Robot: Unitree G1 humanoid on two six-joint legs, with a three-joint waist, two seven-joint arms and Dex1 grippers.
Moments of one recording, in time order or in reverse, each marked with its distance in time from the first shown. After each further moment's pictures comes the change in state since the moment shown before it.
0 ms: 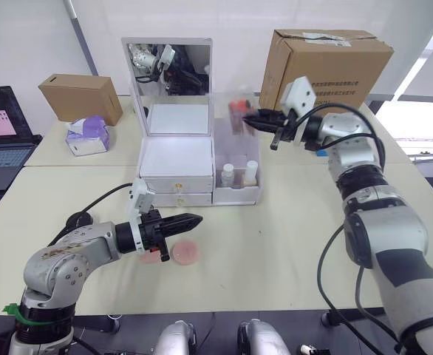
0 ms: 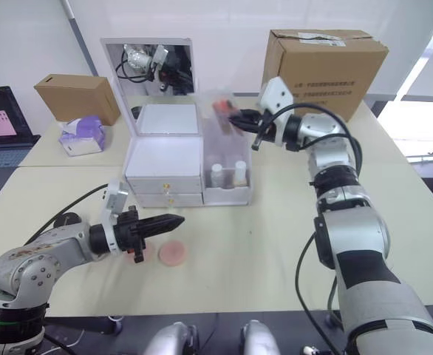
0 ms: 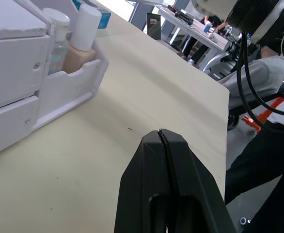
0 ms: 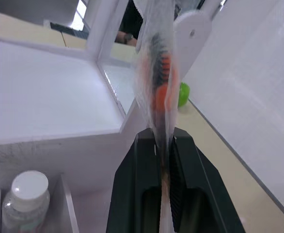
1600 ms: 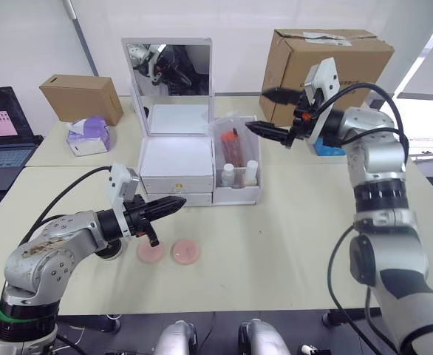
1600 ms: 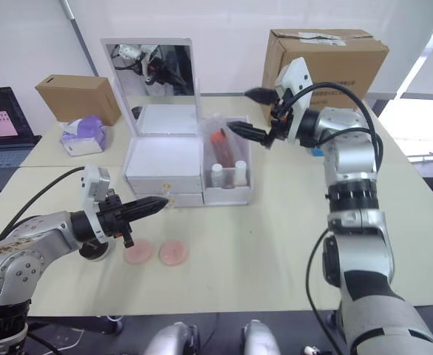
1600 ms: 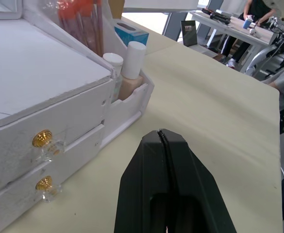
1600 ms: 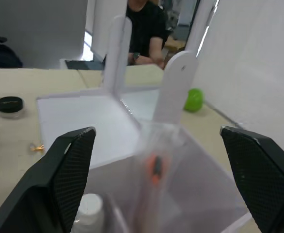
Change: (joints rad) left arm -0.029 0.085 0.008 0.026 0.037 -0.157 0.052; right arm 0.258 -0.097 -0.132 -0.948 0.164 0.926 0.050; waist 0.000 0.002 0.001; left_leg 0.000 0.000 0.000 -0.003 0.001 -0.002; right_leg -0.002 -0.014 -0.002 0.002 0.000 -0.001
